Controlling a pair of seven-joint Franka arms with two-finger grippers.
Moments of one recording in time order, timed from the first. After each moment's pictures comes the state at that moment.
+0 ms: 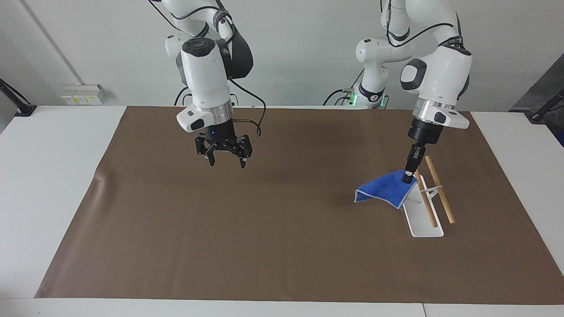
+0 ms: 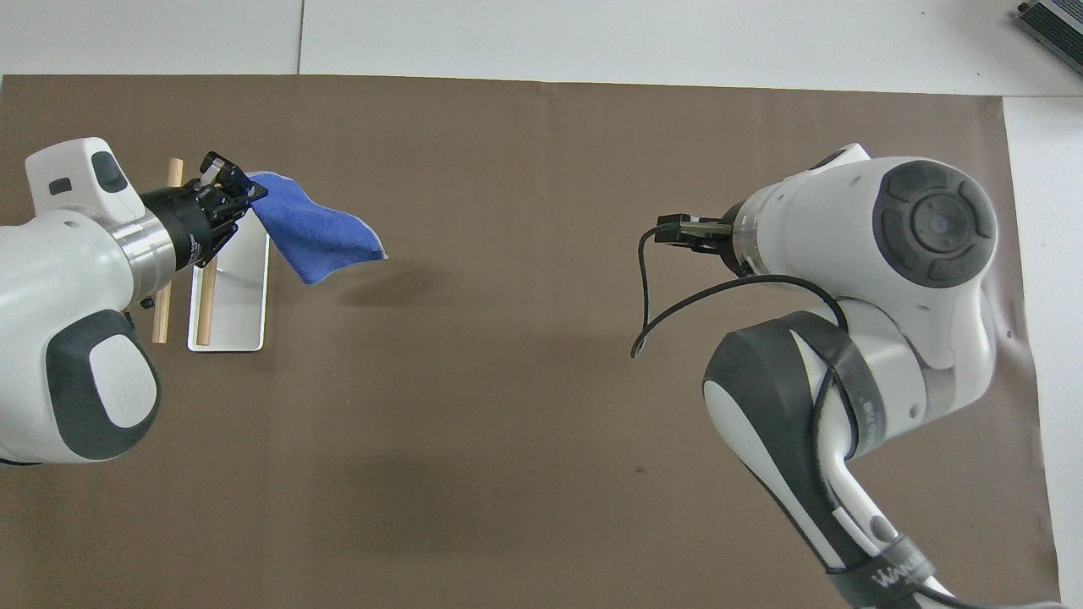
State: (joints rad) left arm 0.09 -0.04 -0.28 -2.12 -0.29 2.70 -0.91; right arm 0.09 0.09 0.21 -1.79 -0.06 2.10 0.49
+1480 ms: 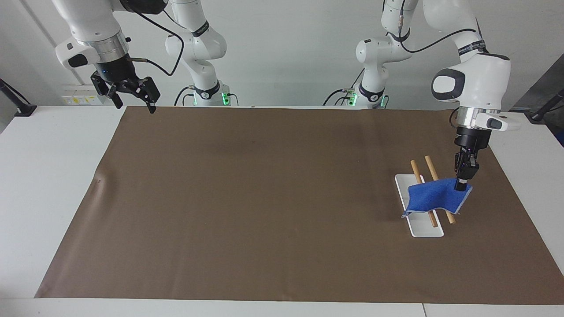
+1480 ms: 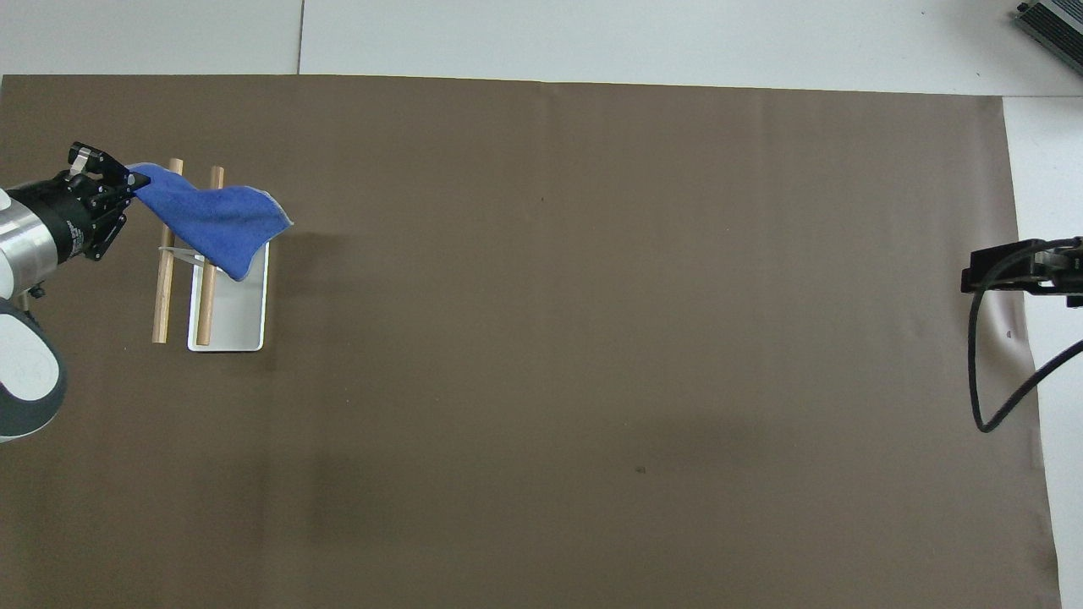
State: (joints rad) left arm 0.10 -0.01 -0.09 -2.13 -0.29 2.79 -0.89; right arm 0.02 -0.07 -0.05 -1.60 -0.04 1.55 0.12
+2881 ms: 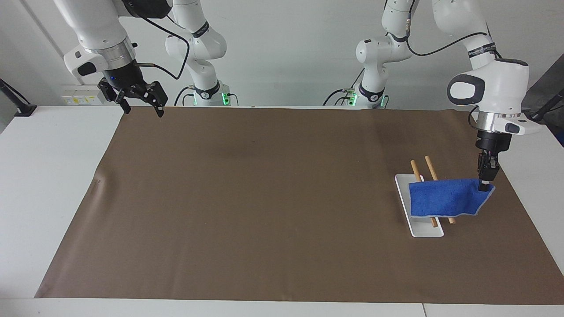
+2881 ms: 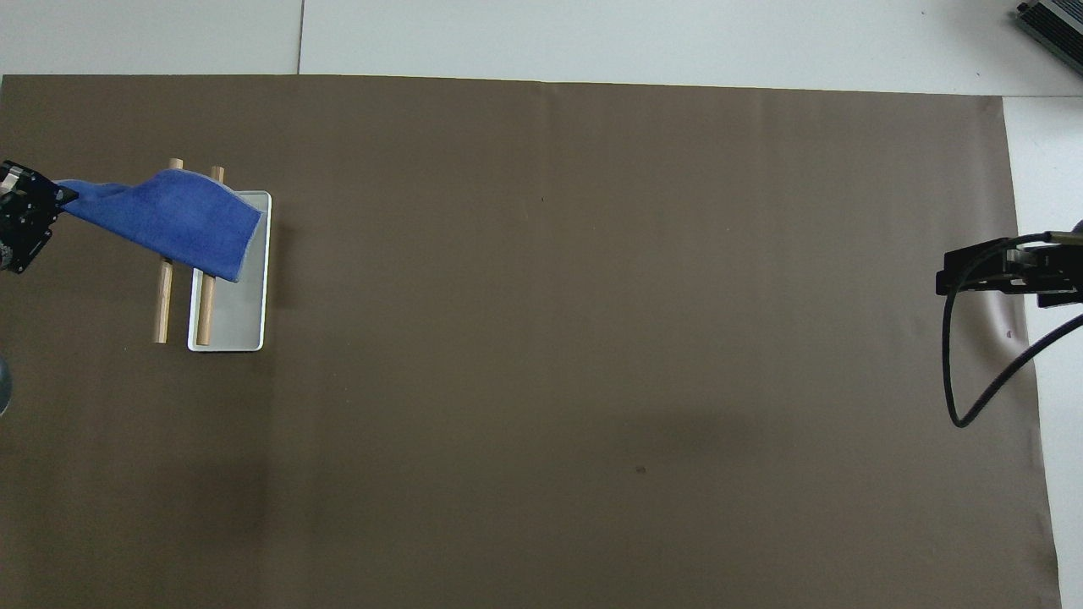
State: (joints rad) left arm 0.11 0.02 0.02 -2.15 -0.28 2.79 -0.68; right arm 0.03 -0.04 -0.05 -1.58 -0.01 1.54 0.12
